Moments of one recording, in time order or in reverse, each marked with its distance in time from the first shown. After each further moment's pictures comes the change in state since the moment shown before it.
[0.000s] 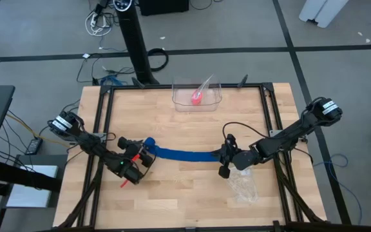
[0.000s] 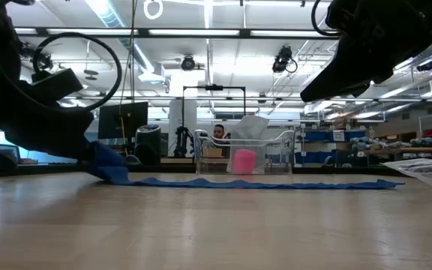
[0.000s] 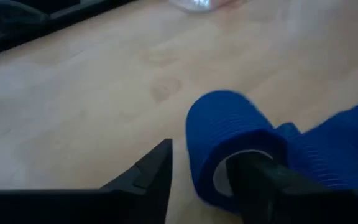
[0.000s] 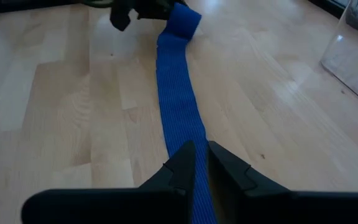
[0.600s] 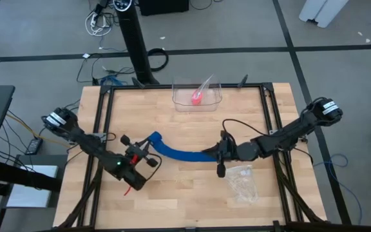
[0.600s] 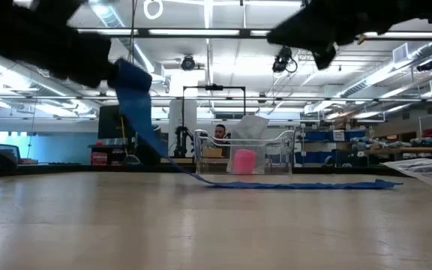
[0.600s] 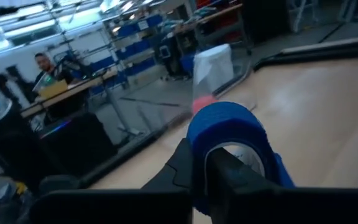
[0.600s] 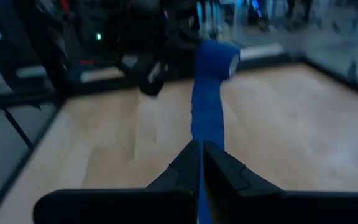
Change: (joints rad) left arm -0.044 -0.114 0.146 0.133 -0.448 0.632; right arm -0.075 0.000 -0.001 0.409 -0.130 -0.222
